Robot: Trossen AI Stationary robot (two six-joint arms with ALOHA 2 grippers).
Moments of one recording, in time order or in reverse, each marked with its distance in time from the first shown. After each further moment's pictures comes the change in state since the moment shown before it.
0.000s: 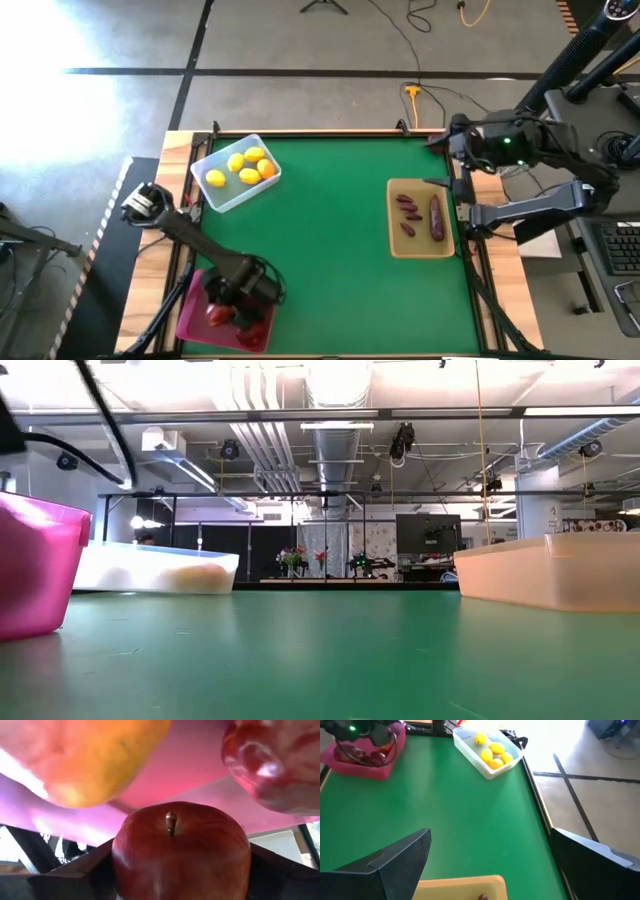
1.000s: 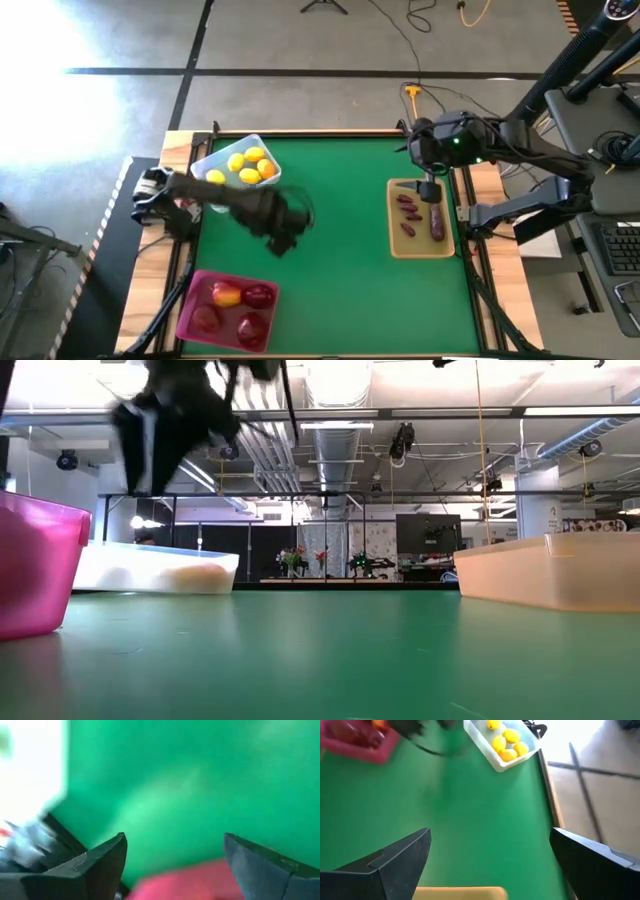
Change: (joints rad) left arm 0.445 -0.008 0.292 -0.366 -0.735 0.258; right arm 0.001 0.180 0.030 0.059 -0.024 -0.084
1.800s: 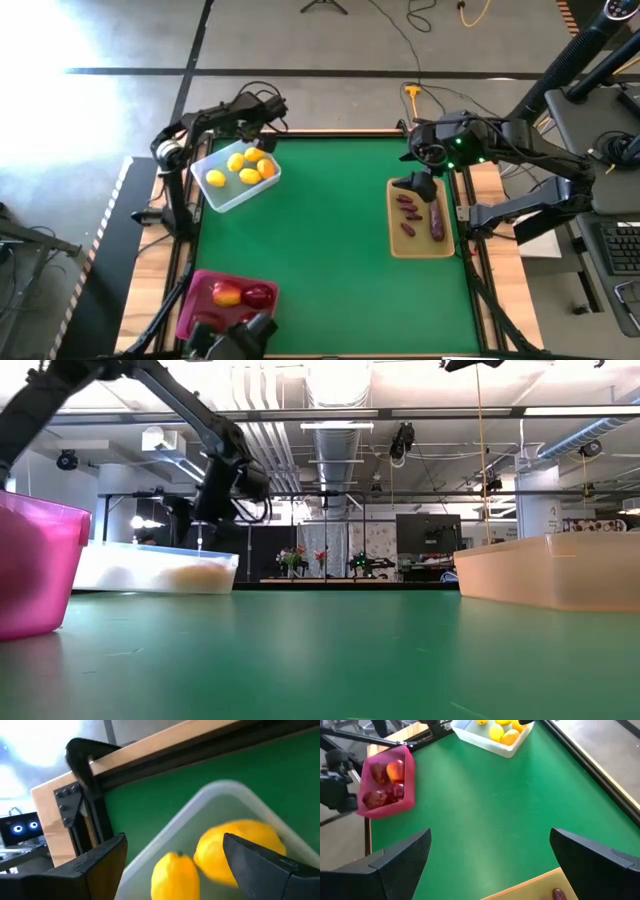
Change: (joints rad) left arm 0.956 0.209 0.063 0.274 -0.488 0.547; right arm 0.000 -0.008 0.000 -0.007 -0.057 0.555
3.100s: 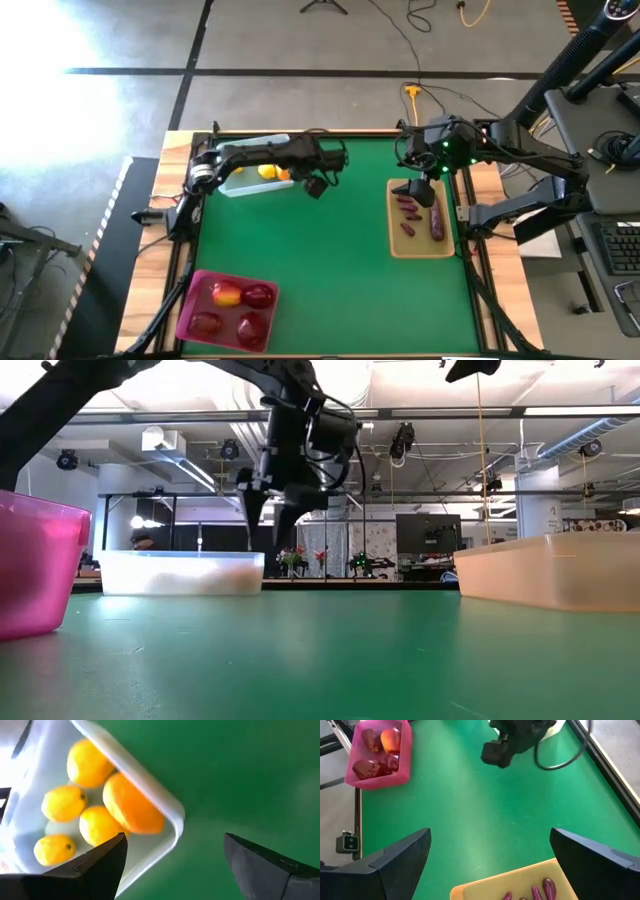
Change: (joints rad) left arm -0.544 0.196 0.377 -0.206 0.101 -0.143; right arm 0.000 0.041 -0.001 -0.061 -0.036 -0.102
